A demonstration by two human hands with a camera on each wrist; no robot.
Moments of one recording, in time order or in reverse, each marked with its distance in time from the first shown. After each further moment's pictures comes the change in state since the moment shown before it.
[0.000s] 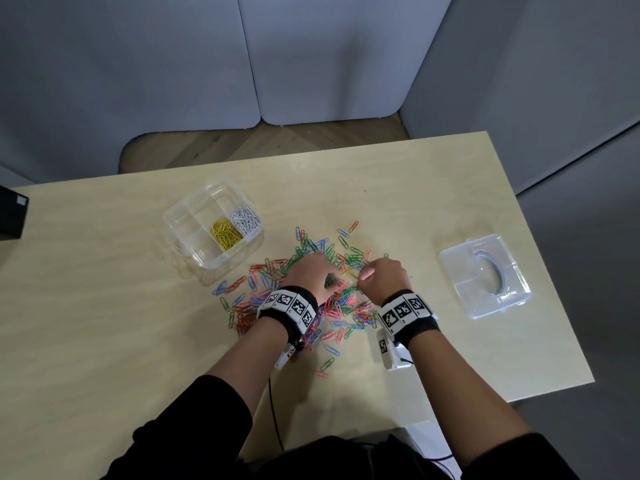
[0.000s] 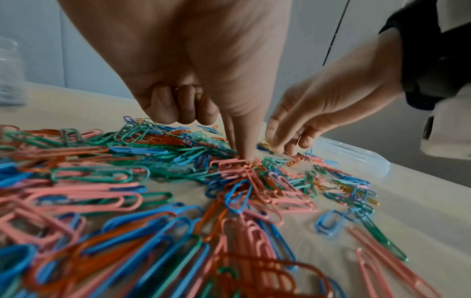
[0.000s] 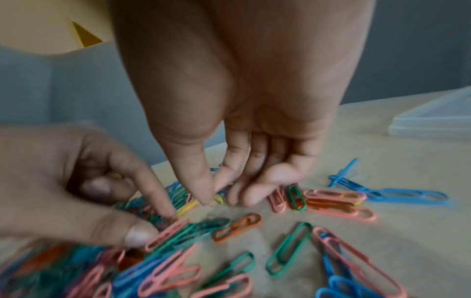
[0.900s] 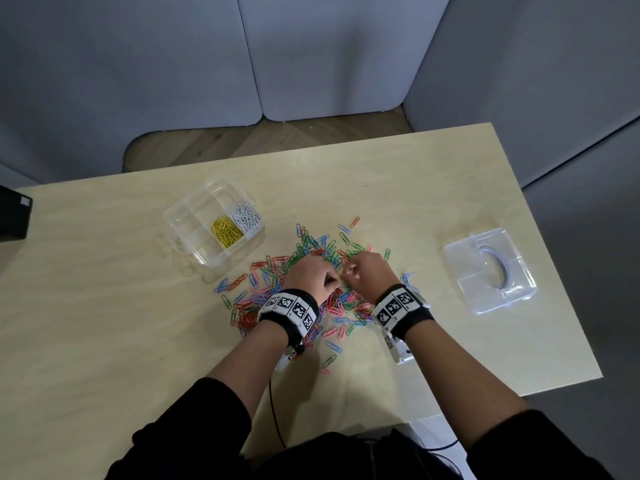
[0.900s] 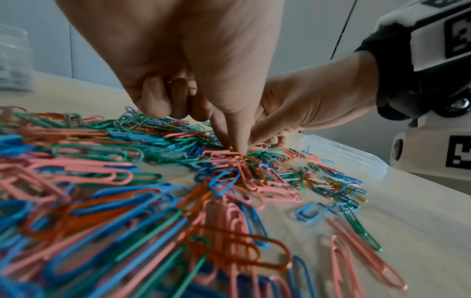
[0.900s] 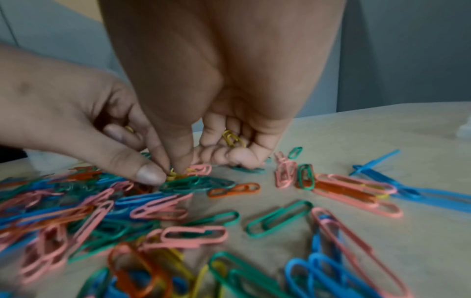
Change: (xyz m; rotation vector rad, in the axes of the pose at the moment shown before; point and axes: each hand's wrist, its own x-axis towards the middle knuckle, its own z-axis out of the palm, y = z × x) left_hand -0.001 -0.004 0.011 -0.002 0.068 -0.037; right_hand 0.008 -0.007 0.013 -0.016 -0.011 -0.395
